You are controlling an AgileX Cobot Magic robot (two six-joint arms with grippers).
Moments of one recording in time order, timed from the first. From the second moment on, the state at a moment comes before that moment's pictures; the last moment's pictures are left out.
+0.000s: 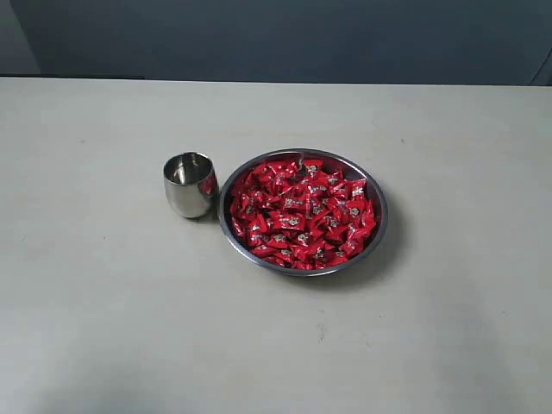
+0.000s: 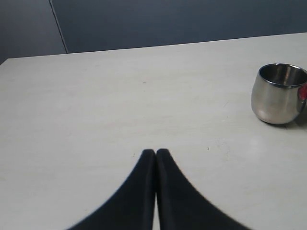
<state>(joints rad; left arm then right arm) 0.11 0.00 0.01 0.03 0.34 0.03 0.02 0.58 -0.66 0.20 0.29 -0.16</state>
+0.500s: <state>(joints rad) 0.11 0.00 0.01 0.03 0.34 0.03 0.02 0.65 -0.70 0.30 0.35 -0.17</state>
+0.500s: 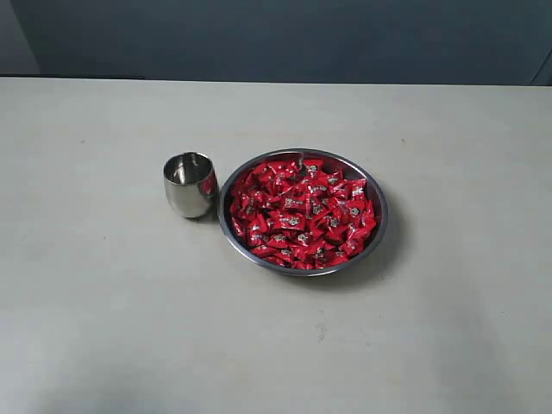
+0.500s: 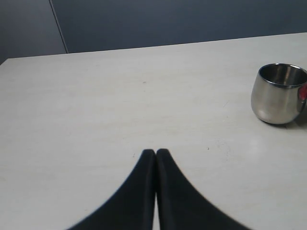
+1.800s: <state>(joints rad) 0.11 0.00 0.01 0.03 0.34 0.03 0.47 1.80 -1.28 0.25 0.77 -0.29</state>
